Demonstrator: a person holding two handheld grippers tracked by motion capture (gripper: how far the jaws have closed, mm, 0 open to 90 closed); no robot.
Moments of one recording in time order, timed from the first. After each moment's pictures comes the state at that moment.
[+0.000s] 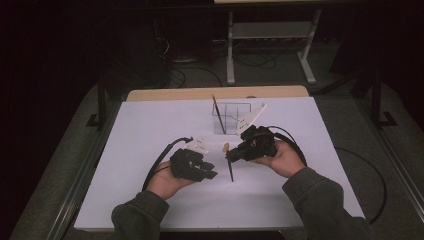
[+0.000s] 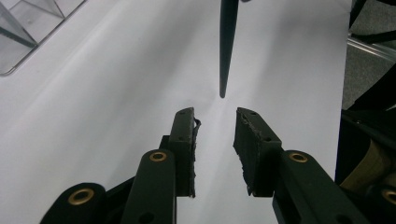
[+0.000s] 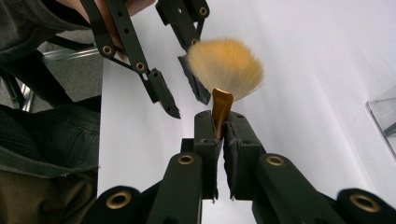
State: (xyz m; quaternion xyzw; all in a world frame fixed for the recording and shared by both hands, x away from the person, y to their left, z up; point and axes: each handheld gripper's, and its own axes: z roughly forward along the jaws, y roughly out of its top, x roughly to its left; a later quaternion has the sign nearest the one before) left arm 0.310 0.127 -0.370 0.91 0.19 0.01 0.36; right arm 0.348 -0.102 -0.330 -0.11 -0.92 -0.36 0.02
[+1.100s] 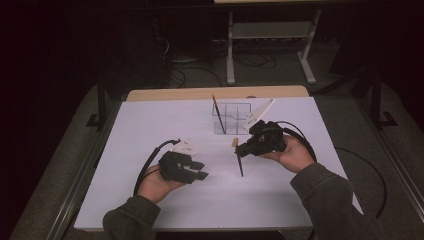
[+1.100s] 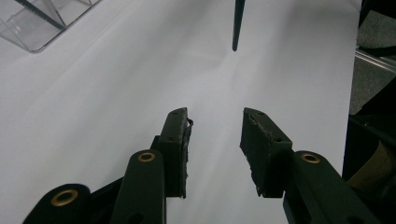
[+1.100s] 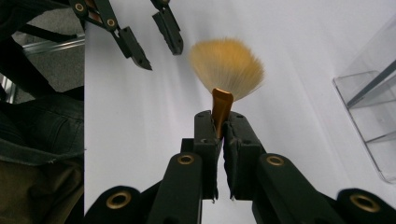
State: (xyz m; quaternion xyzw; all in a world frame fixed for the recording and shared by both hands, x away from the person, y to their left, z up) left arm 0.305 0.156 -0.374 0.90 0.22 0.02 0.37; right arm 0.355 -0.122 -0.322 -0.13 -0.93 -0.34 0.00
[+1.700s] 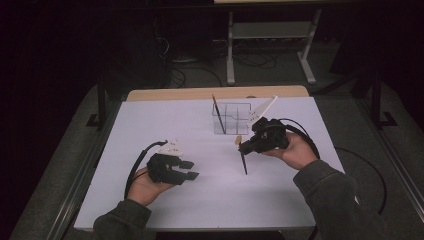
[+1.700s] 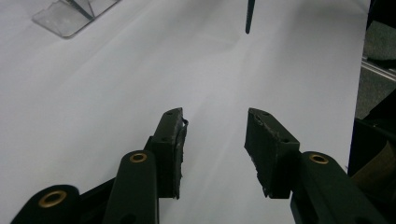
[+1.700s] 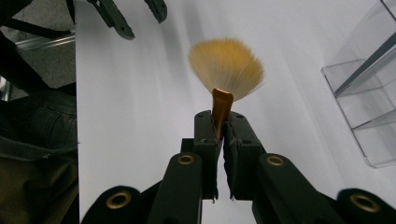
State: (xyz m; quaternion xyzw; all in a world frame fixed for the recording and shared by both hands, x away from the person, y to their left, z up) left arm 0.301 0.186 -0.375 0.89 0.23 0.04 0.39; right arm 0.361 -0.129 -0.320 -0.14 -0.93 -0.33 0.00
